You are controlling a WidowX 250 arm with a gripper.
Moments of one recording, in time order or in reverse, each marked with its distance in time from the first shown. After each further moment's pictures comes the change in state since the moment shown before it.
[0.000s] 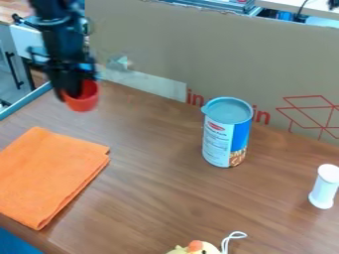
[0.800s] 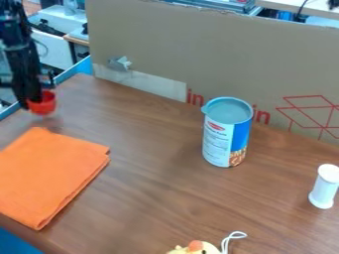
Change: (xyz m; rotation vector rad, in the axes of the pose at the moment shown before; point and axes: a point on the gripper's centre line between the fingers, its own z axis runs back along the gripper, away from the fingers) arm 0.051 0.121 -0.081 -0.022 0.105 0.268
